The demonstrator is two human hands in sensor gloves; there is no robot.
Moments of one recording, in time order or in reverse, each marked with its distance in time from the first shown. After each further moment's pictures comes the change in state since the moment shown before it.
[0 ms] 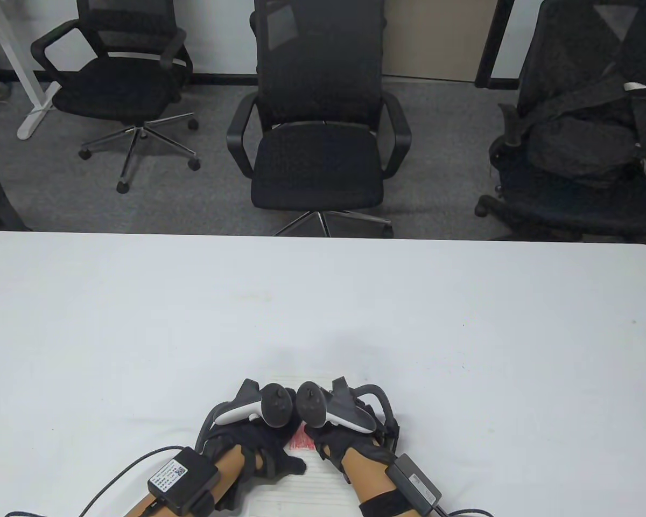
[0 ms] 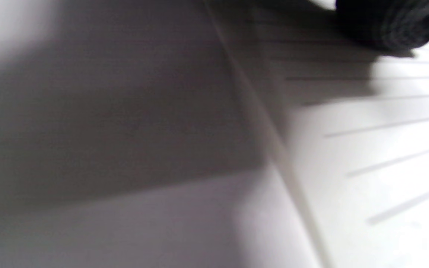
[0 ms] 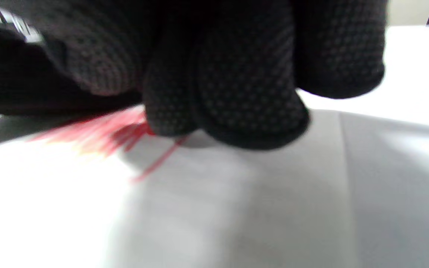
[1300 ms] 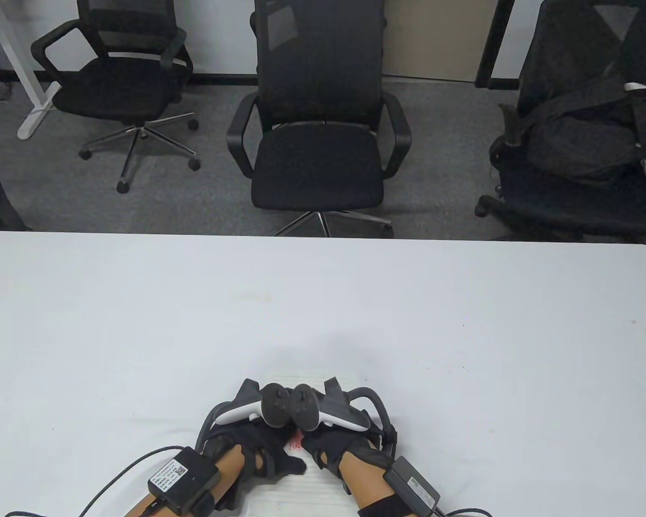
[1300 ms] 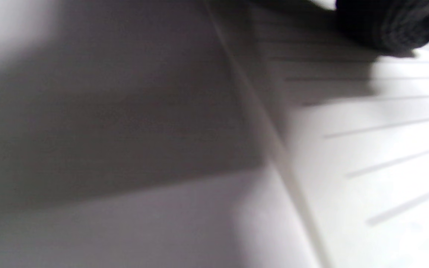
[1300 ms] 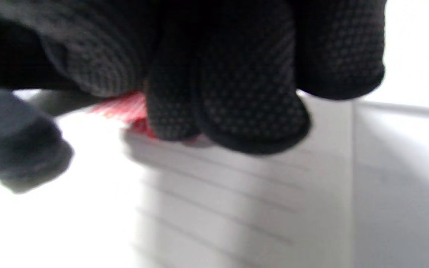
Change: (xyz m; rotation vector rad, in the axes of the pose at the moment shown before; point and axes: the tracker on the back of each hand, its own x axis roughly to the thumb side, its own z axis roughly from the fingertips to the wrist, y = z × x) left_hand 0.000 0.000 0.000 -0.001 0.001 0.000; right_hand 0.010 0.003 0.003 0.000 -0.045 0.027
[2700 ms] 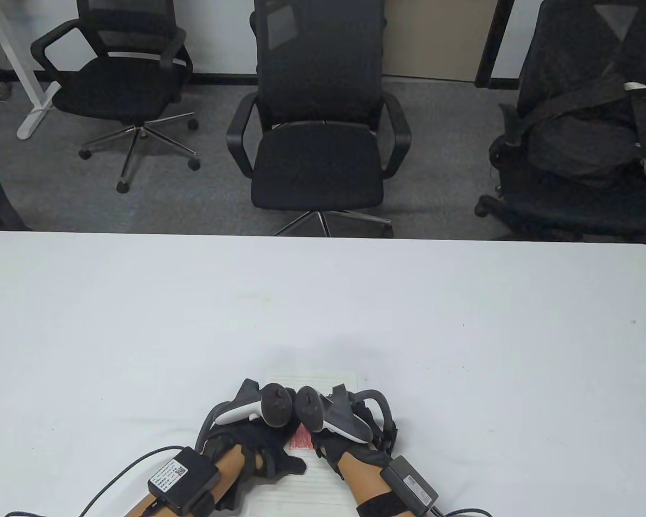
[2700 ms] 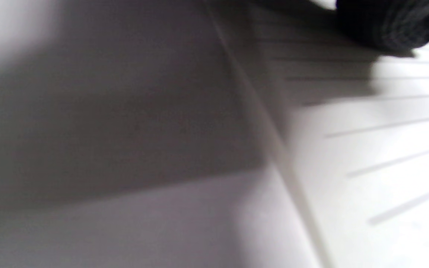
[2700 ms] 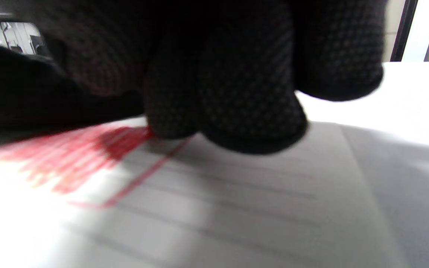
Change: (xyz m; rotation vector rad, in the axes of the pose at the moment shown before) left_hand 0.000 0.000 0.000 0.001 0.002 -0.001; right_hand -0.008 0.001 -0.004 -0.164 0.090 0.023
